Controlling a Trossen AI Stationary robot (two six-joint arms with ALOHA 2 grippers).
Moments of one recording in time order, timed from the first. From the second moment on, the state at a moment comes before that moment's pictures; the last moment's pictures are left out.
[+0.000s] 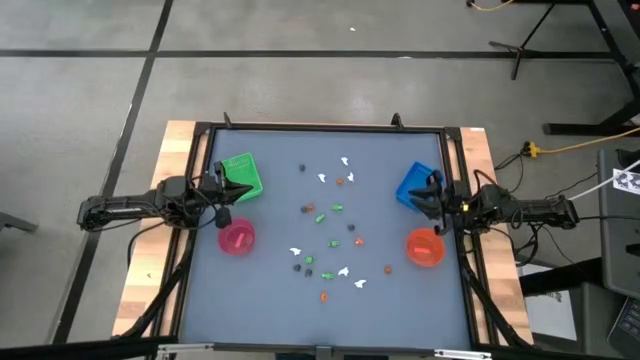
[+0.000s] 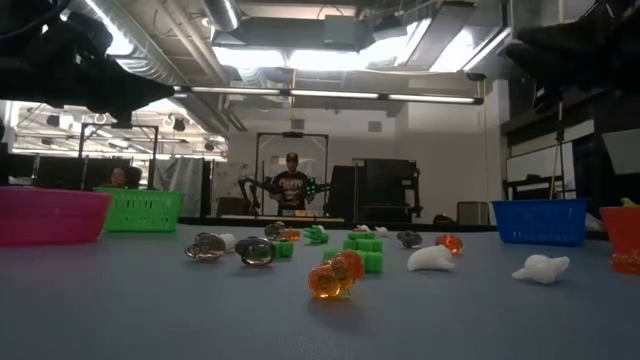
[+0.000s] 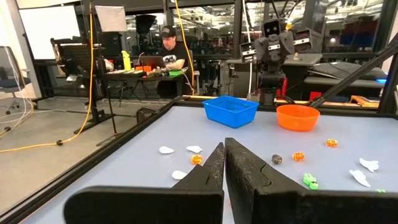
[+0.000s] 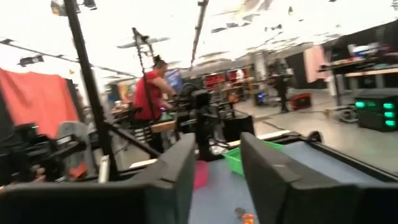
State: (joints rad) left arm 0.11 0.00 0.01 0.04 -0.17 0.01; right arm 0.07 0.04 0.01 0.31 0.11 0.18
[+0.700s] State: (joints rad) left arm 0.11 0.00 0.01 0.04 -0.17 0.01; right arm 0.06 0.13 0.09 0.31 0.12 0.15
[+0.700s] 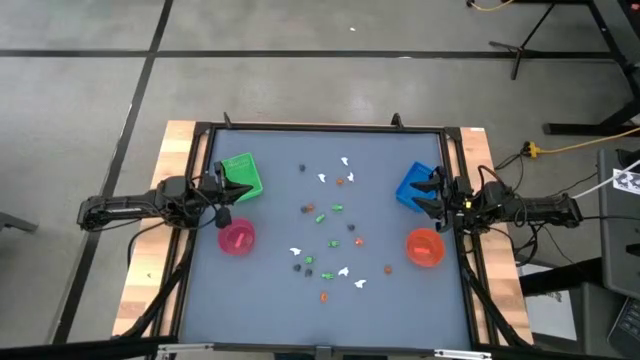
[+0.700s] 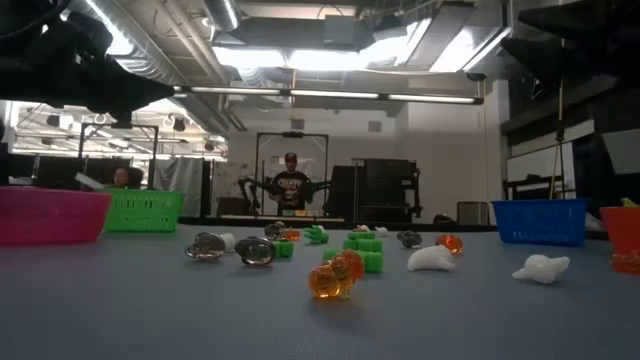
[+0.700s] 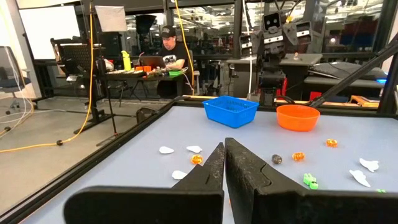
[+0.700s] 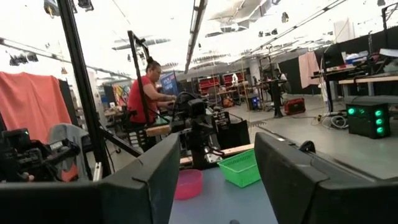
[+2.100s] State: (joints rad) left arm 0.11 0.00 0.01 0.04 -0.17 0.01; right arm -0.44 1.55 0.89 0.02 0.29 0.31
